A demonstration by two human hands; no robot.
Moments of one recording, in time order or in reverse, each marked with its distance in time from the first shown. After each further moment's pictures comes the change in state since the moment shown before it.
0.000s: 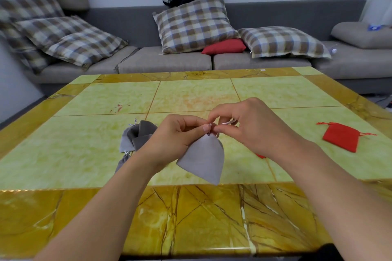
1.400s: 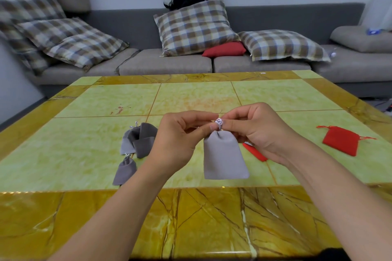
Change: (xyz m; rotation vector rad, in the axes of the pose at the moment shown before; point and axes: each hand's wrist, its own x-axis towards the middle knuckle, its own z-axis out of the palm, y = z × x) left_hand -0.001 0.004 0.015 -0.105 0.234 0.239; right_hand -0.001 0.005 0.006 0.918 0.076 0.494
